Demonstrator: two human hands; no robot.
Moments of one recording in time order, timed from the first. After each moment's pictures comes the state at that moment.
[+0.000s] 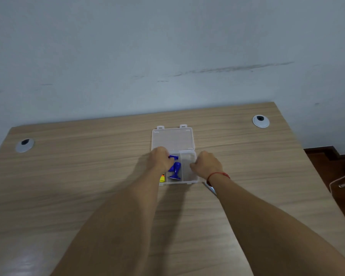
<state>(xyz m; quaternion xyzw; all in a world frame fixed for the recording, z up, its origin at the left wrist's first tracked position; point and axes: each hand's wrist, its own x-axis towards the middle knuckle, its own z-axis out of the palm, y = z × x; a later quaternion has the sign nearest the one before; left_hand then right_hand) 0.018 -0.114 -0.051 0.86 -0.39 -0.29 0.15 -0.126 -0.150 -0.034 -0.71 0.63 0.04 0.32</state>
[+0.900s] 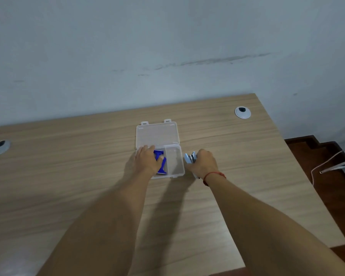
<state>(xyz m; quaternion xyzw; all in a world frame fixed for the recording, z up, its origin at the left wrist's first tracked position) 0.005 -0.095 -0.072 0.84 -0.50 -0.19 0.08 -0.172 -0.138 -0.037 -0.67 0.65 -0.03 0.35</state>
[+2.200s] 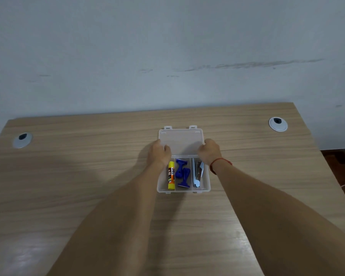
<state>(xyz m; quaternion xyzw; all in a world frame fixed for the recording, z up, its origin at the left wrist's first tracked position) 0.054 -0.138 -0.072 0.85 -0.29 -0.33 0.28 -0.080 -0.207 -0.054 -0.60 0.67 -0.08 0.43</state>
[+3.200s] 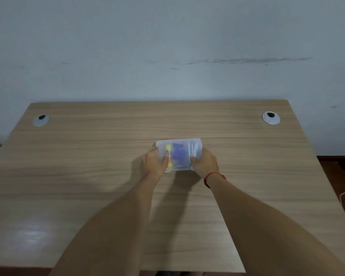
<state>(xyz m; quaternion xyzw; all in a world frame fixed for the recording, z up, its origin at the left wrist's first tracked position) 0.003 -0.040 -0.069 0.89 -0.29 -0.23 0.25 -0.133 -0.111 -0.054 -0.64 0.64 -0.09 0.42</state>
